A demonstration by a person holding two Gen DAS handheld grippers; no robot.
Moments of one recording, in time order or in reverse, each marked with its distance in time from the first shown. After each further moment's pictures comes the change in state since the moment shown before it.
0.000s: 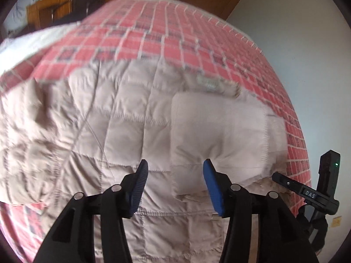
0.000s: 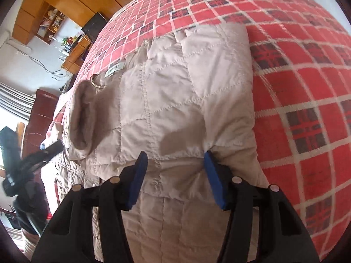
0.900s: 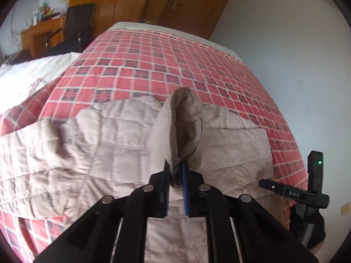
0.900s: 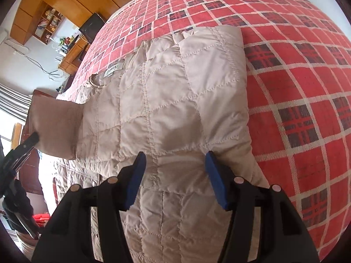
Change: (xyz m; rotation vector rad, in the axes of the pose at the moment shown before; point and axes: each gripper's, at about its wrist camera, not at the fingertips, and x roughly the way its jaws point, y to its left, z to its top) left arm -0.035 0.020 0.019 0.018 -0.077 -0.025; right arm -0.002 0.001 -0.003 0.005 0.003 -0.020
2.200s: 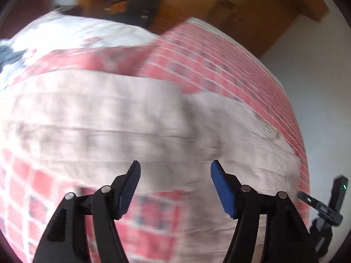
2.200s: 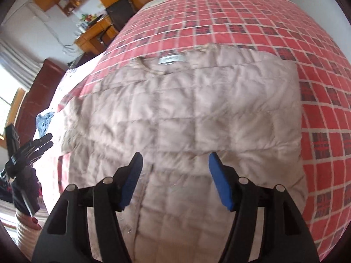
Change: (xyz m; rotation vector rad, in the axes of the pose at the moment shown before) left arm -0.078 0.198 -0.067 -0.382 -0.047 0.221; right arm -0.014 0.110 -0.020 -0.221 0.007 0.004
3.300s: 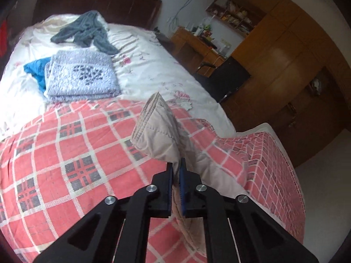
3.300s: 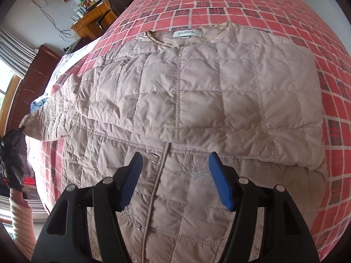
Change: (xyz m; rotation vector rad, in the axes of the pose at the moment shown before) left arm -0.091 0.167 0.048 -0.392 -0.463 0.067; right arm 0.031 0.029 -0.018 -0.017 0.079 -0.063
